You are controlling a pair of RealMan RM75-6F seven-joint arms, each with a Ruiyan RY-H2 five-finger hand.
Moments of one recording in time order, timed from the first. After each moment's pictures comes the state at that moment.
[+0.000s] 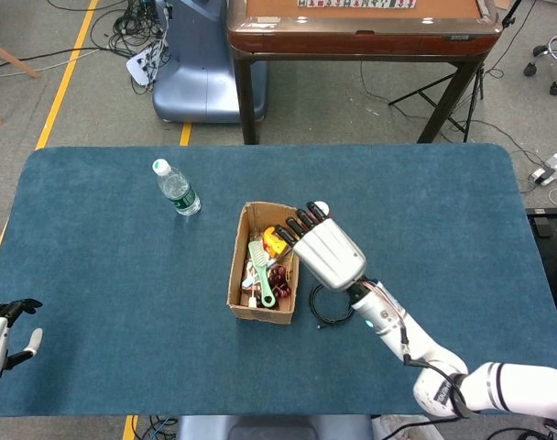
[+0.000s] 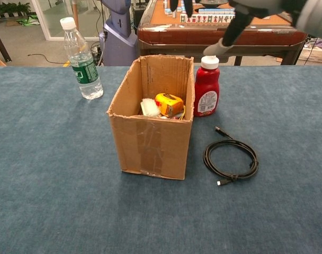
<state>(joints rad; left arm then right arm) -0.05 -1.07 -0.04 -1.67 1.43 1.47 0.03 0.81 -1.31 0.19 -1.83 -1.40 1.20 -0.74</state>
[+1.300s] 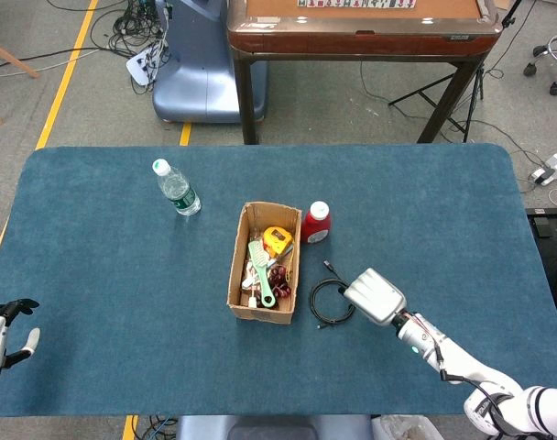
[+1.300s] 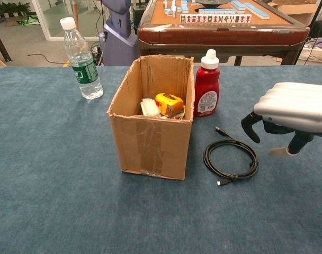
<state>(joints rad) -0.06 -1.07 -0.05 -1.67 1.39 1.45 0.04 0.67 -1.29 -0.05 -1.60 -1.52 0.95 -0.45</state>
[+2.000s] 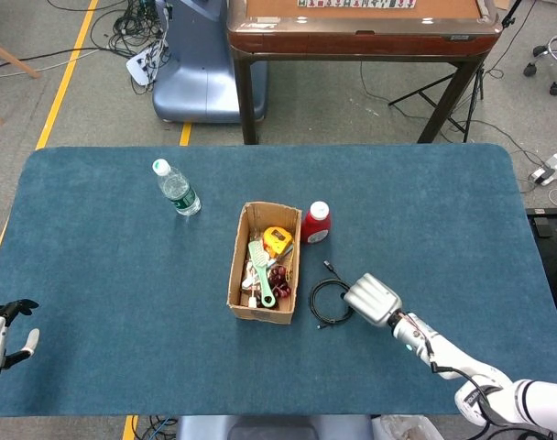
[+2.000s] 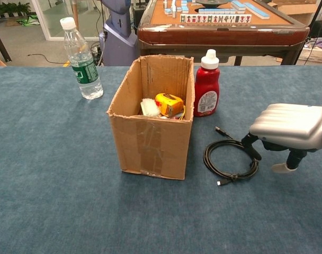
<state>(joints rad) -0.06 -1.07 -0.05 -1.68 1.38 1.44 0.05 0.69 -1.34 -0.05 -1.53 -1.44 0.83 -0.49</state>
